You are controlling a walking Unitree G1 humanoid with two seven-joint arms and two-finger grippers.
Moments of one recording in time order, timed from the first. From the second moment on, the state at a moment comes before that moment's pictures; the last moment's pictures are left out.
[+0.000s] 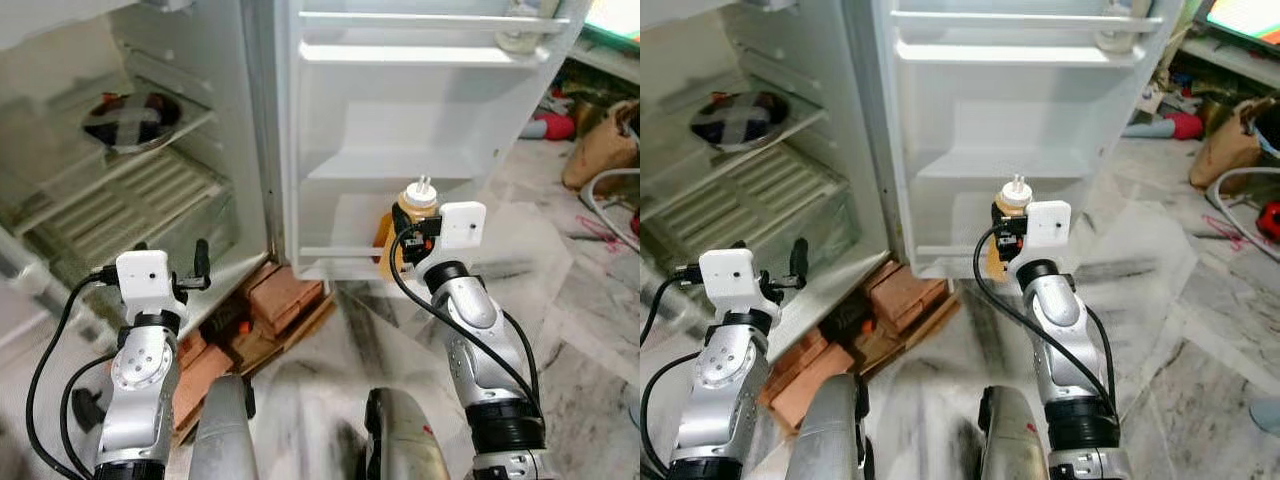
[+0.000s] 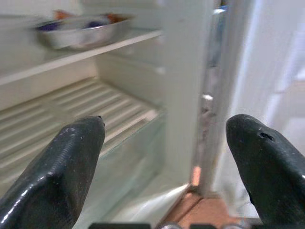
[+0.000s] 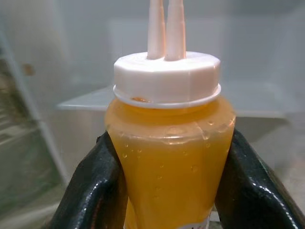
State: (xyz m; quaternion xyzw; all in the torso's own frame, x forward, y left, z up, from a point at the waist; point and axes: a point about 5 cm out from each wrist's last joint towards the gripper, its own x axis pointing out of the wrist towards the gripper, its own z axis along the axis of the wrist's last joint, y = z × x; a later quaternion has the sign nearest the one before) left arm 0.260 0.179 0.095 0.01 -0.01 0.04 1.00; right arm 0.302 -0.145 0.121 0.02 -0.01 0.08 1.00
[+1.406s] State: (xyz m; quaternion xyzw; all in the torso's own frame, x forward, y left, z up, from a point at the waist) left arm 0.258 0.184 0.094 0.01 -0.01 0.05 1.00; right arm 0.302 -0.130 0.122 0.03 -0.02 0.13 0.99
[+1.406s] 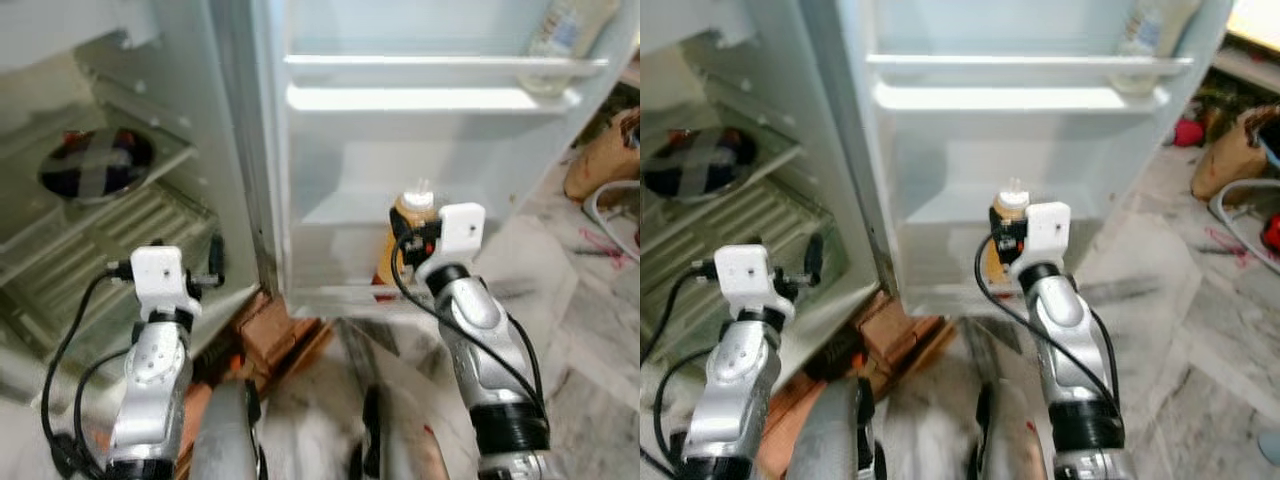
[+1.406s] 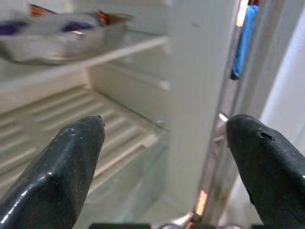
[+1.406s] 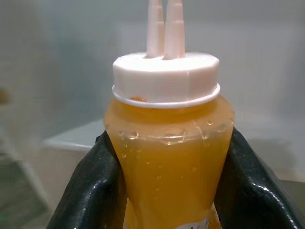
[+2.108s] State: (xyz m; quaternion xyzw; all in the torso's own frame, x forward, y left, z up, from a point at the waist) left arm 0.262 0.179 0.095 0.01 -0.01 0.04 1.00; right arm 0.303 -0.133 0.121 0.02 -0.01 0.13 0.99
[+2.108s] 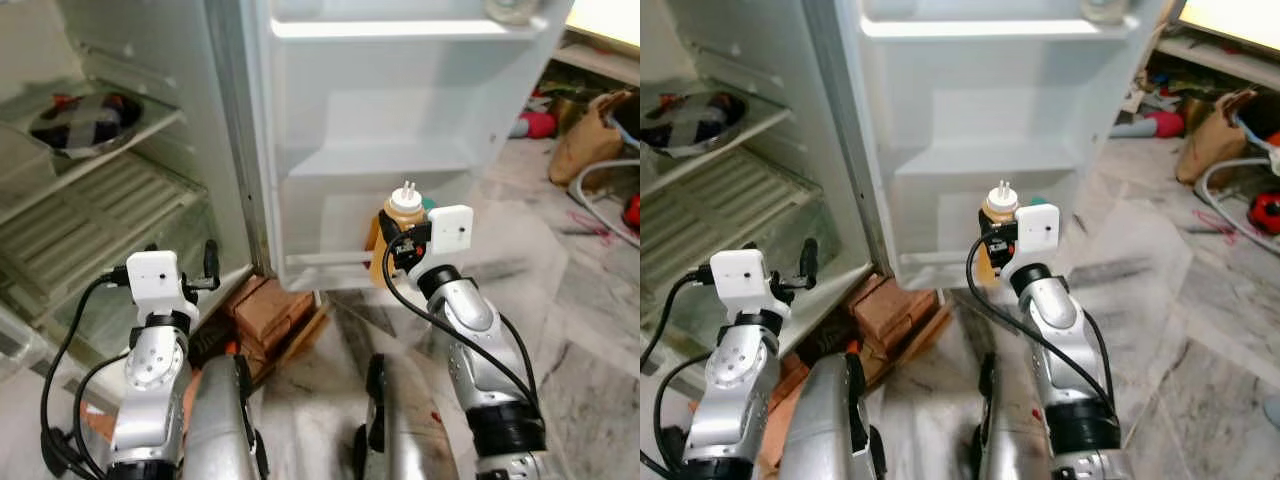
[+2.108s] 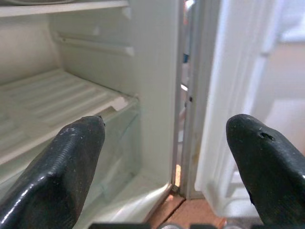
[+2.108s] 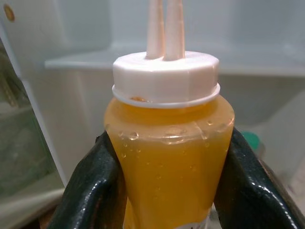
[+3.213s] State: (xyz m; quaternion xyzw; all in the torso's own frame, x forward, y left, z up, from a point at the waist) left arm 0.209 0.171 0.117 0.02 0.03 0.03 1.00; right arm 0.369 -0.072 0.172 -0.25 -0.18 0.22 0.92
